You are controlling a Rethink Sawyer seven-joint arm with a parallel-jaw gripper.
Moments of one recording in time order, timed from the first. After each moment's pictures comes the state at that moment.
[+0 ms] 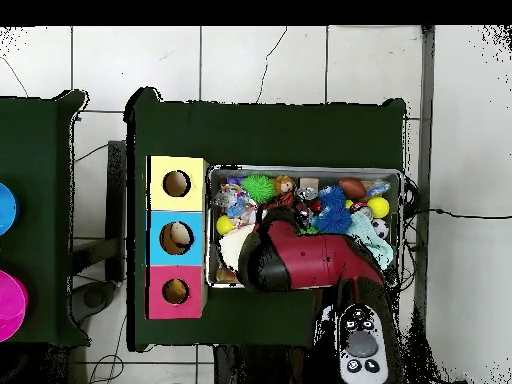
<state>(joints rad) -0.23 -0.73 -0.06 1.72 -0.47 0.14 1.88</state>
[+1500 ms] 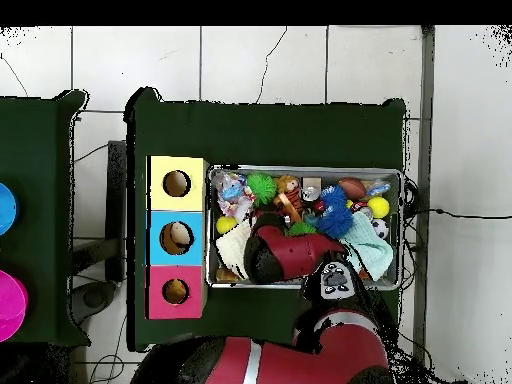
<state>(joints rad) -0.23 -0.37 -0.08 1.62 -0.47 -0.15 1.88</state>
